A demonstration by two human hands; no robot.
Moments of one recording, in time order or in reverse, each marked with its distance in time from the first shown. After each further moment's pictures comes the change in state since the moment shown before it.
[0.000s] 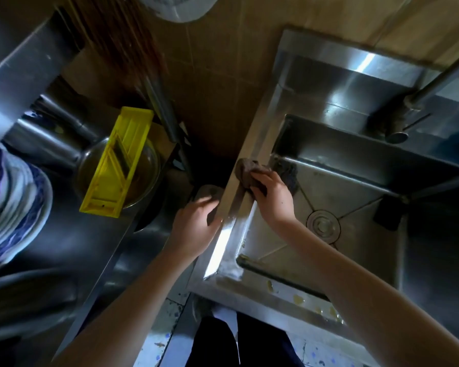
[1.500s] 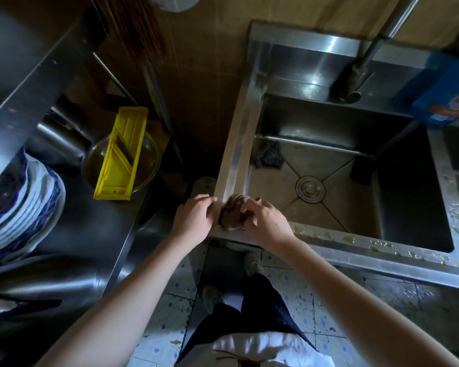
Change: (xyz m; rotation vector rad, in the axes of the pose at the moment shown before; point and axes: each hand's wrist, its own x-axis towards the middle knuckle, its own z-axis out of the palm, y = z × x) left_hand -0.086 -0.008 -0.022 0.095 -0.187 0.008; right_hand -0.174 -0.050 0.008 -0.206 -0.182 0.078
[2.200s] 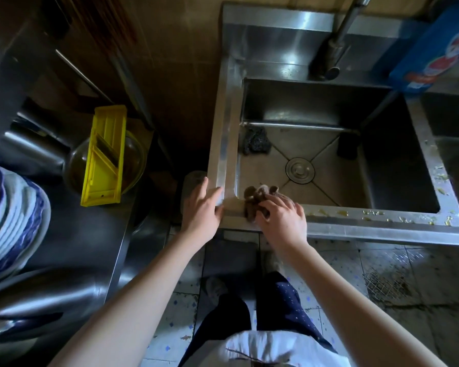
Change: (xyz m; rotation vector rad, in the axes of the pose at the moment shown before) left_hand -0.001 0.005 0.032 0.105 -0.041 0.094; right_hand -0.043 0.019 0.015 -0.197 0.269 0.237
